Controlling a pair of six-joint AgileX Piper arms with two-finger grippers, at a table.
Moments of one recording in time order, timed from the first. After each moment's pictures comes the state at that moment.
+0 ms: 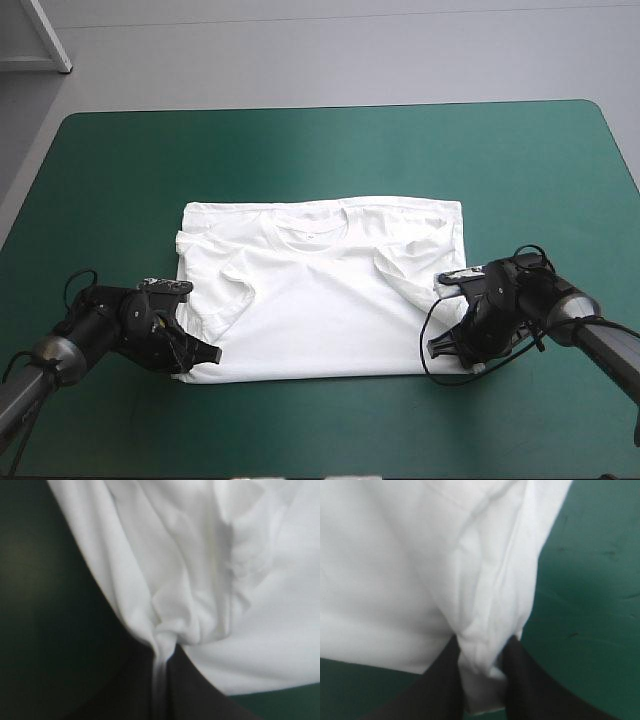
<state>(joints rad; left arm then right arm) -0.22 1.28 -0.67 -0.11 0.89 0.00 0.35 1.44 -0.83 0.10 0.98 0.02</state>
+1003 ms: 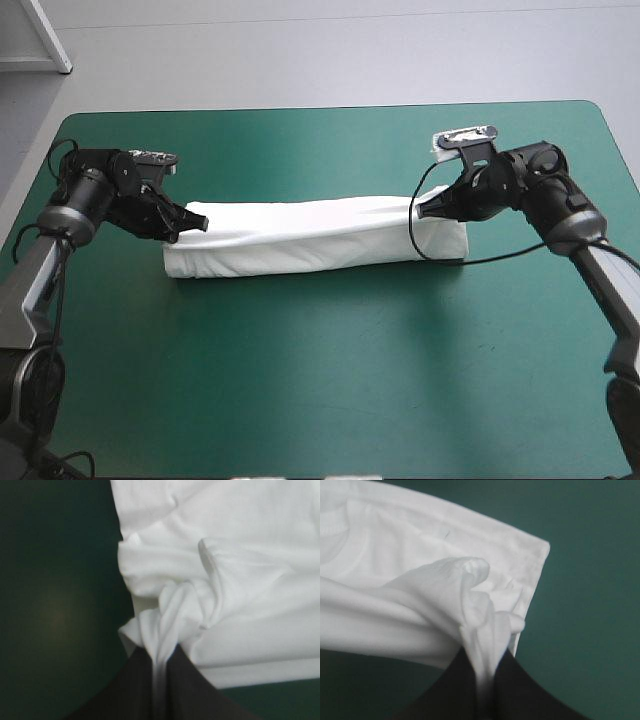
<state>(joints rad) -0.08 1.66 -1.47 -0.05 1.13 0.10 0.28 1.59 -1.46 -0.03 0.94 0.03</state>
